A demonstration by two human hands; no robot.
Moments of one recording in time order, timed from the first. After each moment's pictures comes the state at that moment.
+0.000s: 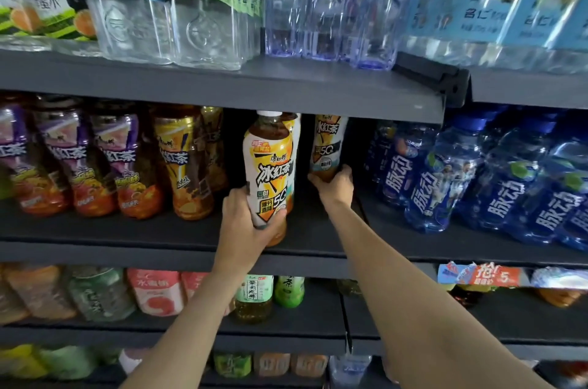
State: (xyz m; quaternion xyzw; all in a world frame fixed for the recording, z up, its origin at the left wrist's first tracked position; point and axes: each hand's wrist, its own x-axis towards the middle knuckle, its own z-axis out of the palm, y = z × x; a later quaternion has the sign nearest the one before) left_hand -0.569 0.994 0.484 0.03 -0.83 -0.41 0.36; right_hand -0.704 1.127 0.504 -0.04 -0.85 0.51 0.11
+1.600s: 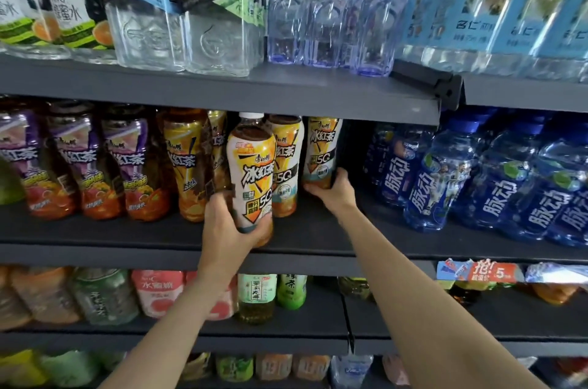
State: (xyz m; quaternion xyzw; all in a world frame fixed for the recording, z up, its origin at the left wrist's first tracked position) left_hand -0.549 0.975 0.486 0.07 -0.81 -0.43 0.39; right_hand -0.683 1.138 0.515 0.02 -0.85 0.53 0.04
